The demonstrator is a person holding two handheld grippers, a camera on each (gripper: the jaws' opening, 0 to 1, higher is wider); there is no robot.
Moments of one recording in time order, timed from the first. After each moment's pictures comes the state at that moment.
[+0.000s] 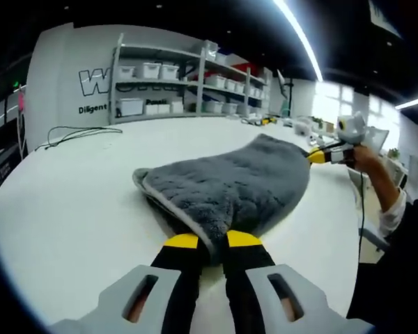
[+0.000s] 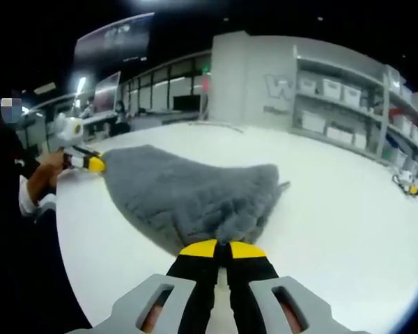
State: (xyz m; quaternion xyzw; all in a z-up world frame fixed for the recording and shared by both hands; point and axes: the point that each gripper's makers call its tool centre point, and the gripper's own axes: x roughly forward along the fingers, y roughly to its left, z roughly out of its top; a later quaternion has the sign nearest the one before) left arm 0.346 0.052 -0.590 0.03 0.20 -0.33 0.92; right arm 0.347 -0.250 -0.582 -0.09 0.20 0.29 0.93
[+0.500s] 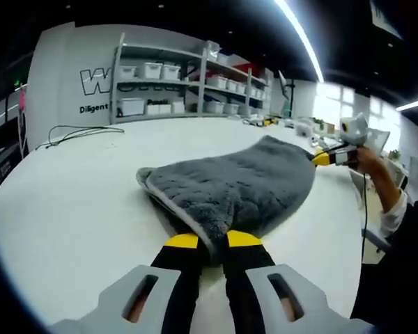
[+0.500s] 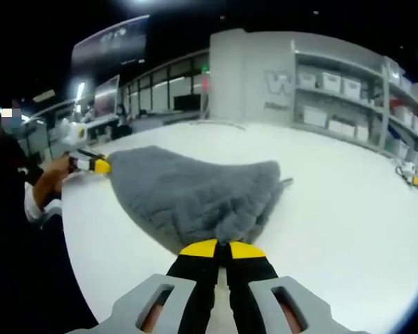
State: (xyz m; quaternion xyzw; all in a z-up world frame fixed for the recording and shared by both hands) left arm 0.359 0.061 -0.589 0.02 0.20 -0.32 0.92; right arm 0.345 -0.255 -0.582 -0.06 0.22 0.30 0.93
